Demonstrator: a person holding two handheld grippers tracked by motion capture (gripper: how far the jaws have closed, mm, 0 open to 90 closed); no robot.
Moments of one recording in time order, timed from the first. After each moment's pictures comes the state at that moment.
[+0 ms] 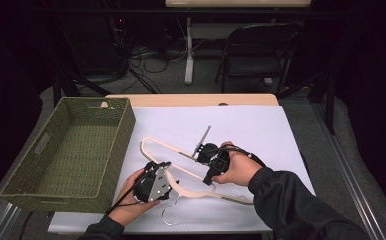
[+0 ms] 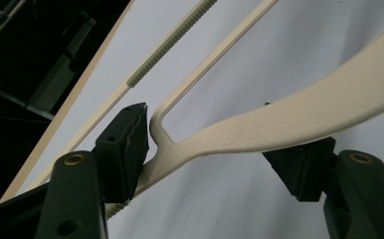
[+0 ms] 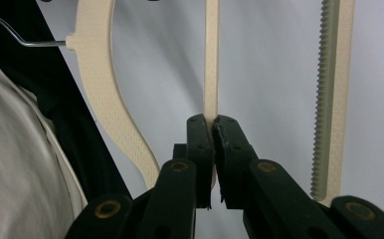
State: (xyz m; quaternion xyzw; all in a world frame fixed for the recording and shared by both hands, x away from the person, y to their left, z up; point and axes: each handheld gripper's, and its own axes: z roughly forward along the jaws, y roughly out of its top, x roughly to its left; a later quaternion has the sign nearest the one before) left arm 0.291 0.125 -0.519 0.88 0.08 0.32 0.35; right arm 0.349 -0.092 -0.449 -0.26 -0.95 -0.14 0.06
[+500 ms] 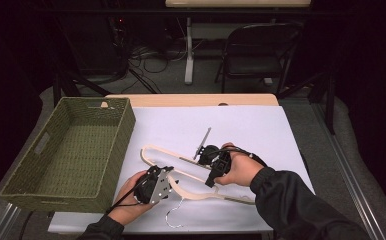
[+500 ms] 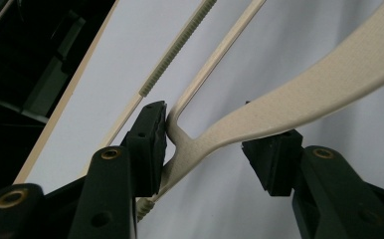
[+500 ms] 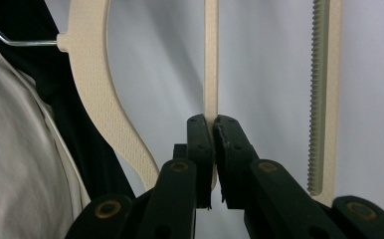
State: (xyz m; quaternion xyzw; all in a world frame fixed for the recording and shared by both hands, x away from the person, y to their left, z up) left arm 0.288 0.125 -0.520 0.89 0.06 0.32 0.33; right arm 0.348 -0.096 -0.454 -0.24 -0.96 -0.13 0.06
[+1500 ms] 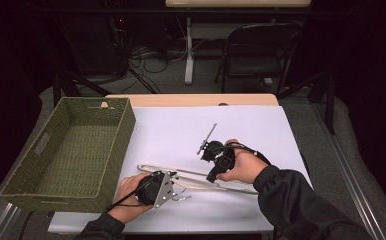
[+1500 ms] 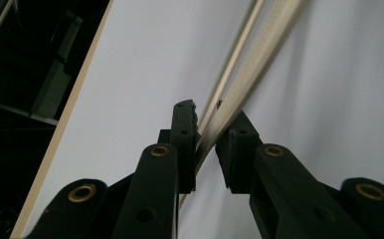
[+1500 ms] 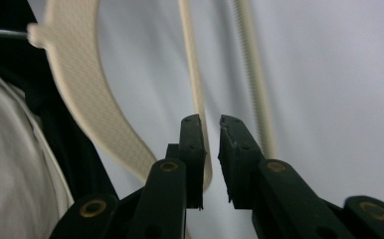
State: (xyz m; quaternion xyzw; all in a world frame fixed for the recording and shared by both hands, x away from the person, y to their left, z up) left arm 0.282 0.114 -0.509 0.89 0.03 0.33 0.30; right arm 0.353 -0.106 -0.446 -0.25 -0.95 -0.16 0.04
